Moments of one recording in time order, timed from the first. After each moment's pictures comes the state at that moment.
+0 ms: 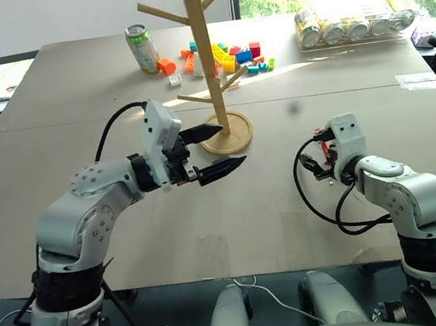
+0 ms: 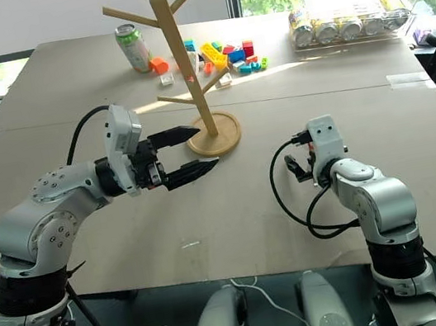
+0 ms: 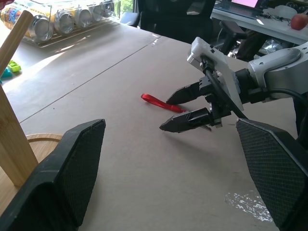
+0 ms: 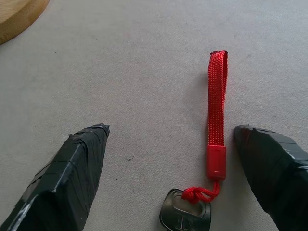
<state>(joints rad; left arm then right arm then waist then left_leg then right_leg) -0.47 0.70 0.04 -0.35 -0.71 0.73 -0.87 -0.35 -0.17 -0.06 -0.44 0.21 1.21 0.10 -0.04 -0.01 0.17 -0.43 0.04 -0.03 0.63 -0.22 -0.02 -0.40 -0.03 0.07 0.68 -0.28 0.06</state>
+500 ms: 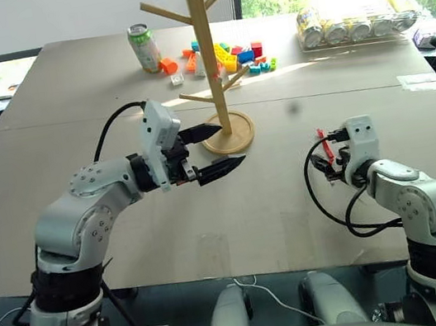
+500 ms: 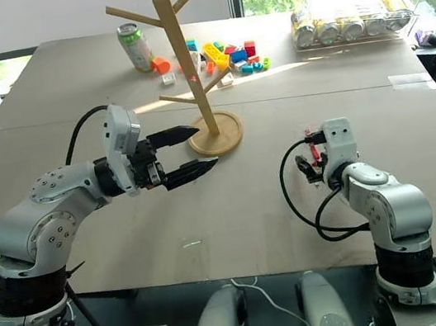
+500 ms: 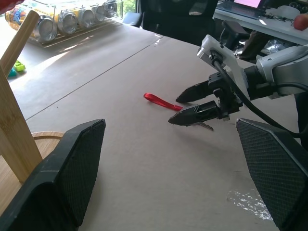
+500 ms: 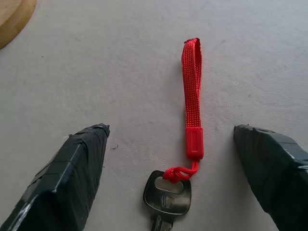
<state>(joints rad) -0.47 0.71 0.04 -0.35 -0.71 0.73 -0.87 -0.29 -0.16 -0.14 -0.51 0.24 1.26 0.10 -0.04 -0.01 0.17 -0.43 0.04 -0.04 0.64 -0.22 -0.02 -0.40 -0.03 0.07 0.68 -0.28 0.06</state>
